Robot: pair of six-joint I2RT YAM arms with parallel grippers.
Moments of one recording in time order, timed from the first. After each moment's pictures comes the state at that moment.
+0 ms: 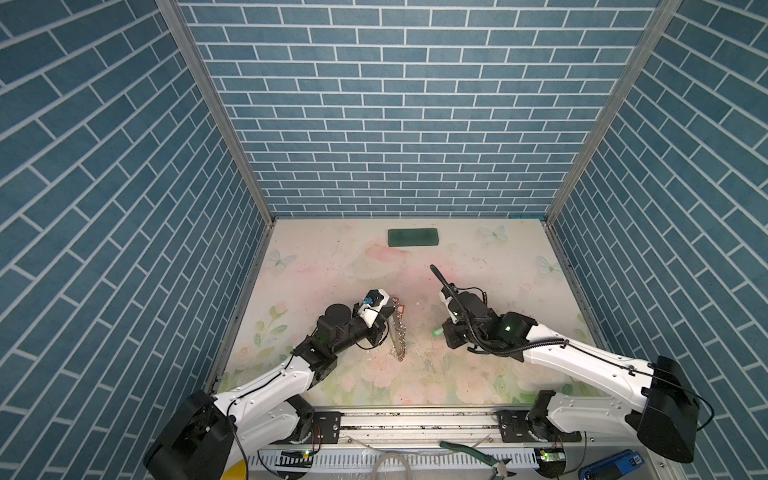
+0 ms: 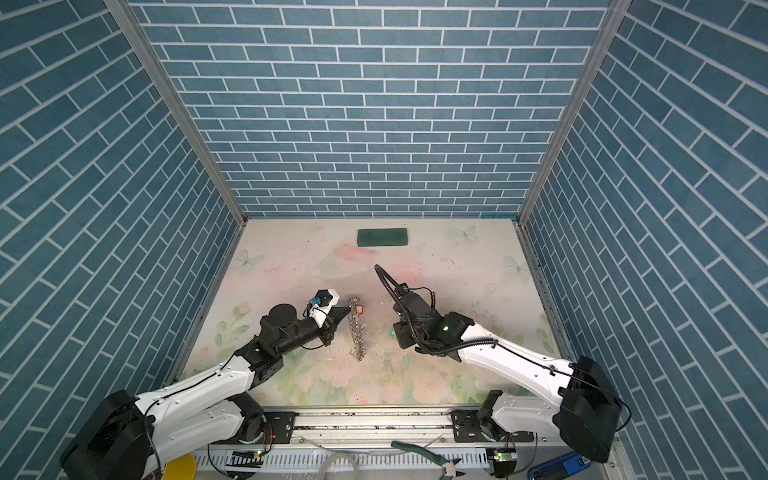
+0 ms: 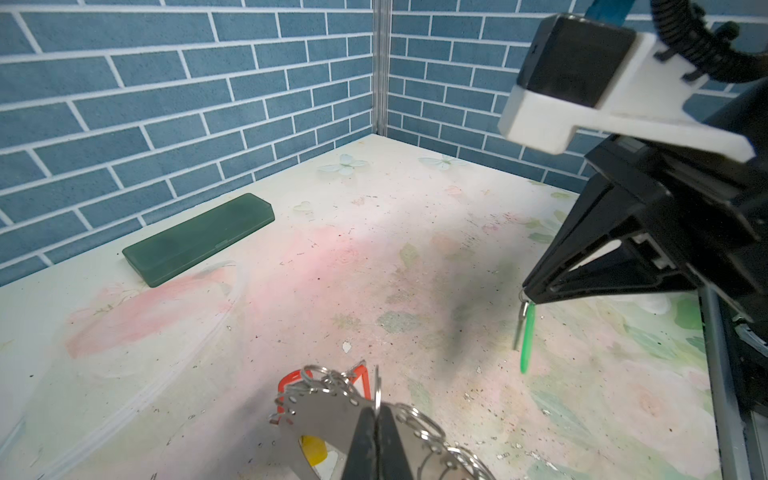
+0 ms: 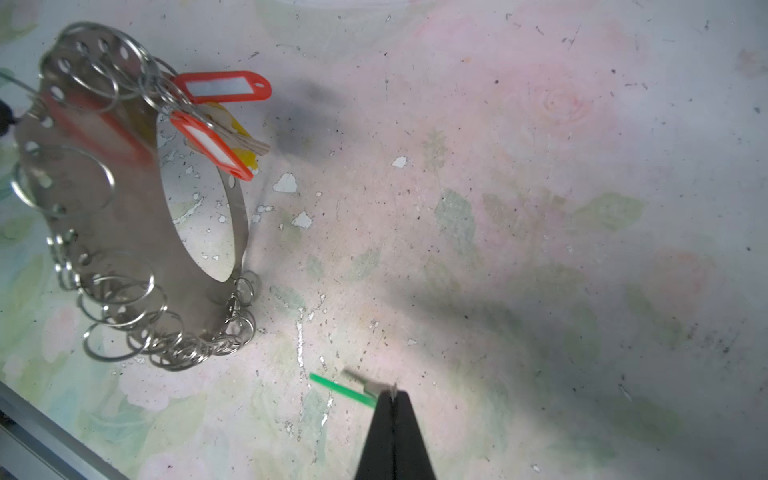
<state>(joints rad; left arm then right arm) -0.63 1.02 0.32 0.44 0.28 0.04 0.94 1.18 0.82 -0.54 0.16 0.37</state>
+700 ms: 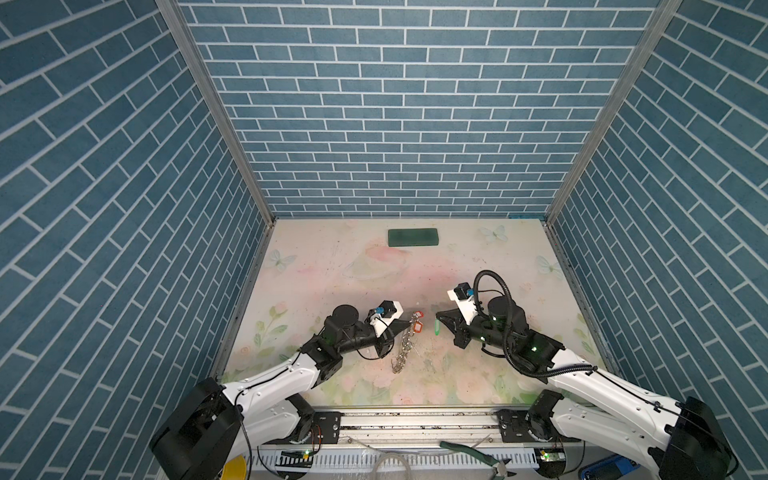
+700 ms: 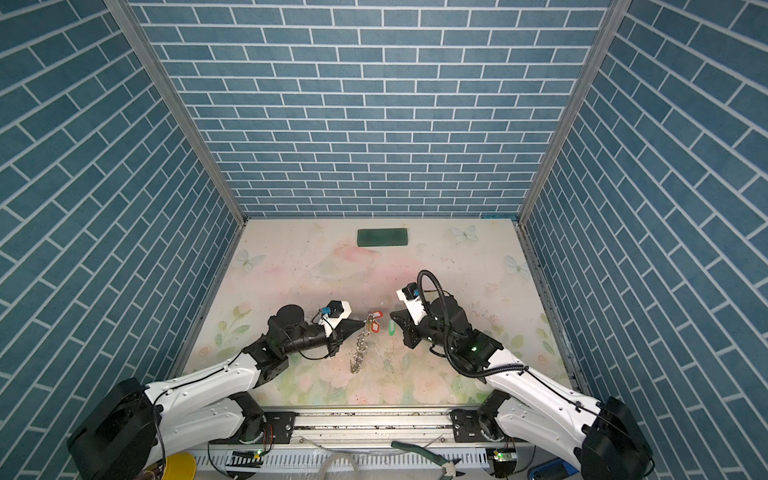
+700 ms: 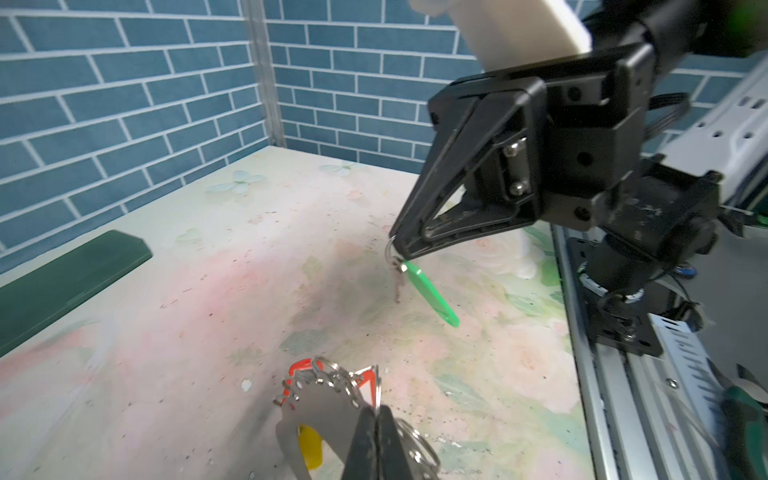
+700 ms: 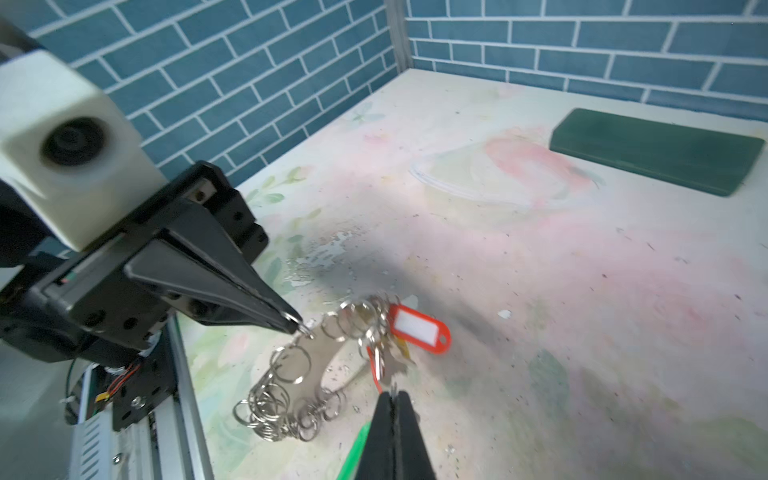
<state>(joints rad) -0.70 1.09 0.34 0.51 0.55 0.09 0.81 0.94 0.51 0.07 -0.31 0.14</state>
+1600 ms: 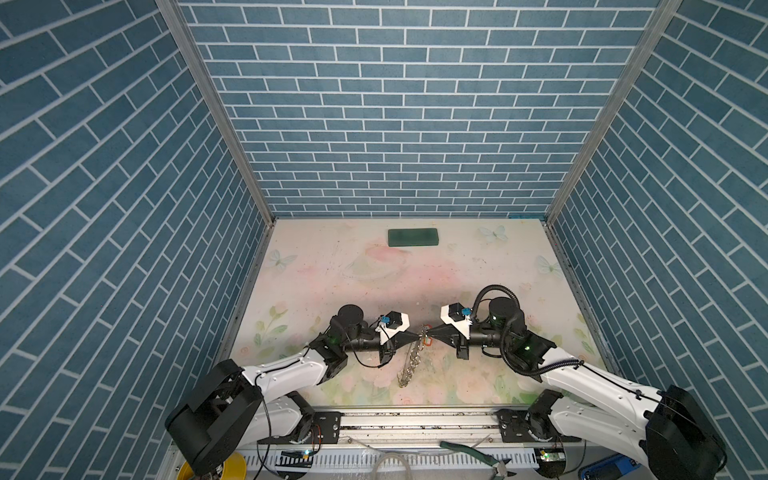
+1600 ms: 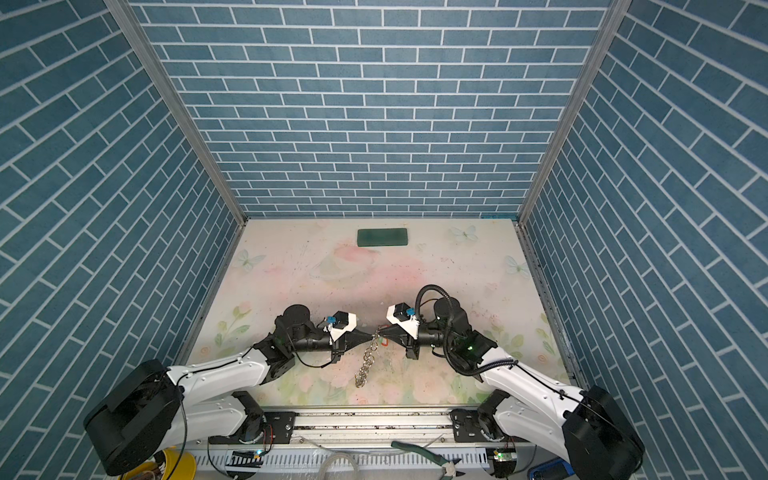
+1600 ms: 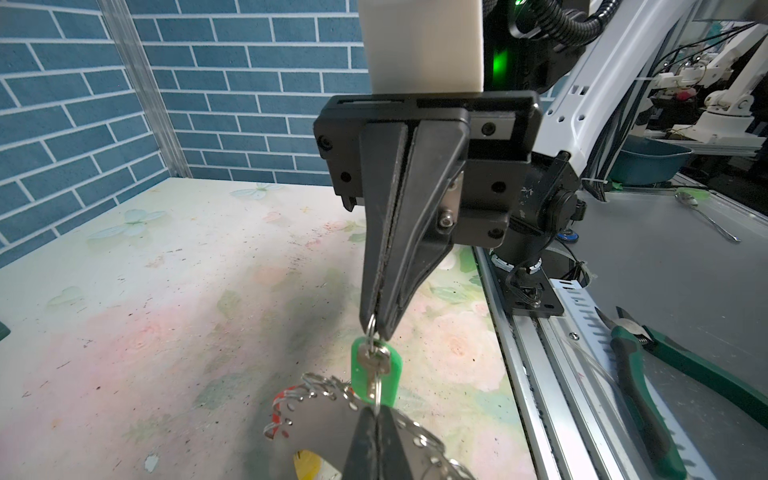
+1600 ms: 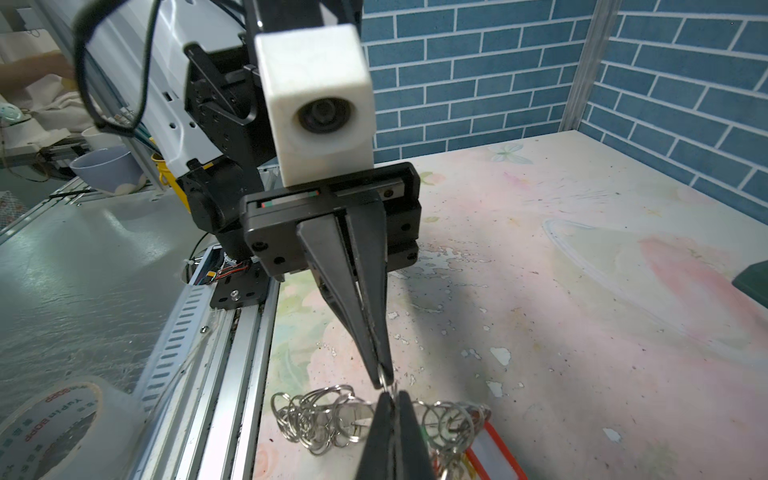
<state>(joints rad) -0.71 1.21 0.33 0.63 0.76 0.16 0.75 1.02 0.43 0.26 -0.74 -0.17</state>
